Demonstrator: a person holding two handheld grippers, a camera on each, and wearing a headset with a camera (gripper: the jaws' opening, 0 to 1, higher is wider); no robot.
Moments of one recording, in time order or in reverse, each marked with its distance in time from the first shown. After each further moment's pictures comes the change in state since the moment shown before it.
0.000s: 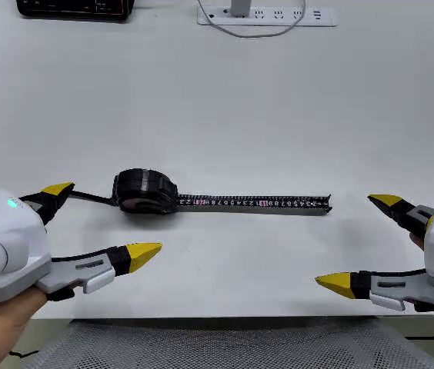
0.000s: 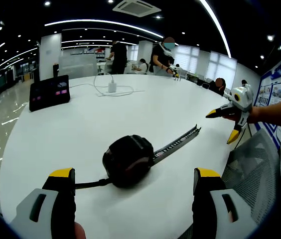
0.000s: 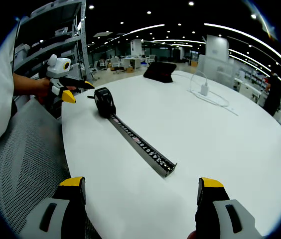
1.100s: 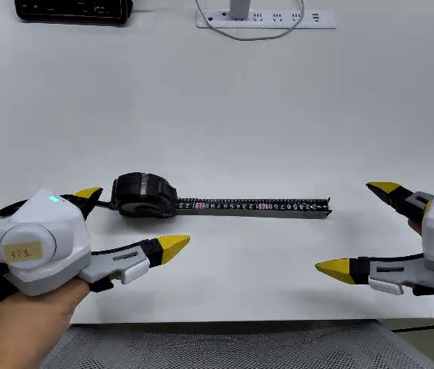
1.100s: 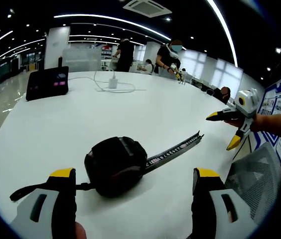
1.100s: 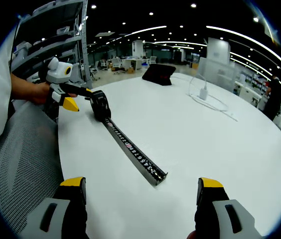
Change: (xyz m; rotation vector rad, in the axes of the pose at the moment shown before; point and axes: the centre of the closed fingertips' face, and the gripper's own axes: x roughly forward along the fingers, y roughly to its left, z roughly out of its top) left arm 0.032 -0.015 -0.003 -0.096 0.002 0.010; right arm 0.005 -0.013 0.013 -0.025 -0.008 -0.007
